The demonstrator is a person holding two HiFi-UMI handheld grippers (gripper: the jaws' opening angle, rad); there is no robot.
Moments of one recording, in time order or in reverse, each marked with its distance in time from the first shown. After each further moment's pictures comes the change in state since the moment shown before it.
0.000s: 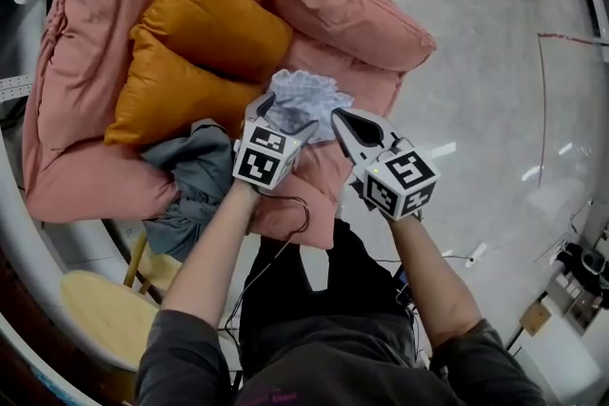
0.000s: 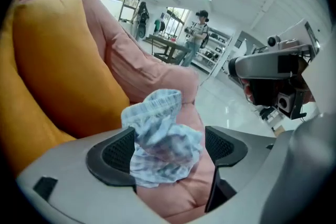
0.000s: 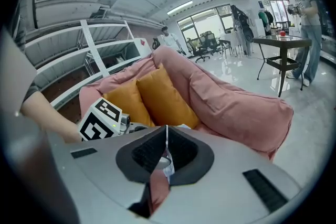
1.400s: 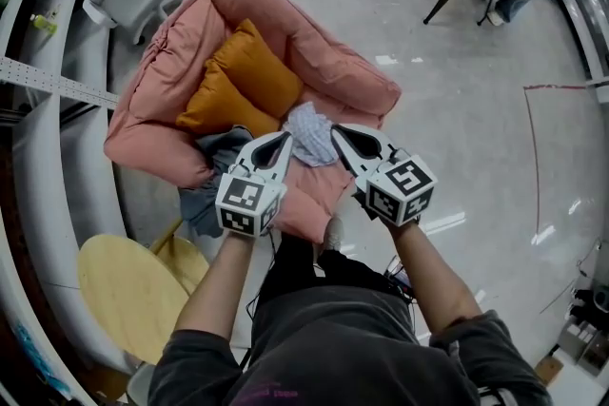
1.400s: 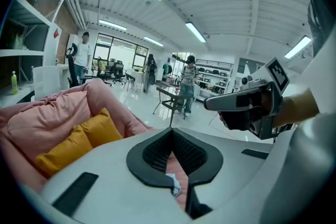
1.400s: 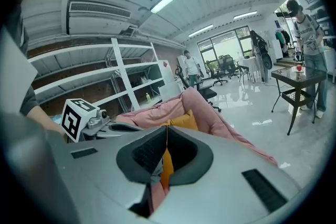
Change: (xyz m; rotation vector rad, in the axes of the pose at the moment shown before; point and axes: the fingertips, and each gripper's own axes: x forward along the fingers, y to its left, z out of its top) left arm -0.248 -0.110 0.137 0.036 -0.459 0.190; right arm -0.153 0.102 0.144 -0.162 -0.205 0.142
